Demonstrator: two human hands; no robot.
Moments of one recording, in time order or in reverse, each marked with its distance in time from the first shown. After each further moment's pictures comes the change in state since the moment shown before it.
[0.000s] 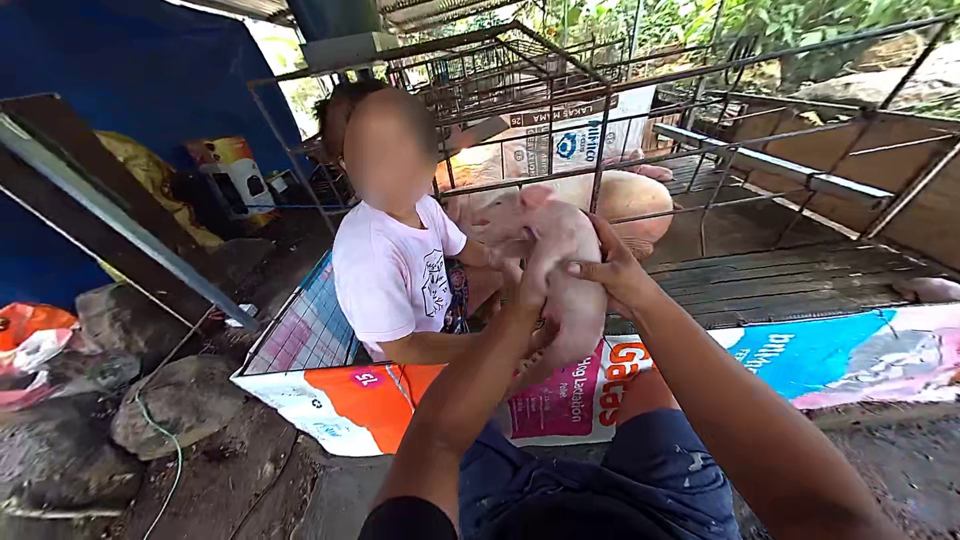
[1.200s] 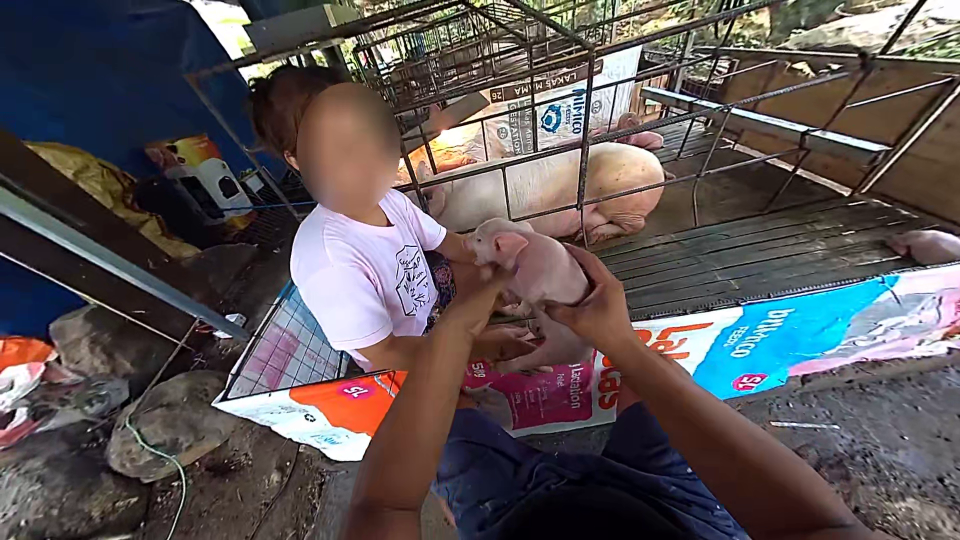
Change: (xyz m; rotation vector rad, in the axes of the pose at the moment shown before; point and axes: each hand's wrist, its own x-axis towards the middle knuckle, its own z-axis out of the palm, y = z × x) left_hand 0.017 -0.022 -0.065 -0.233 -0.379 -0.261; right_hand -0.037 0.046 0.020 -0.596 0.328 -0.198
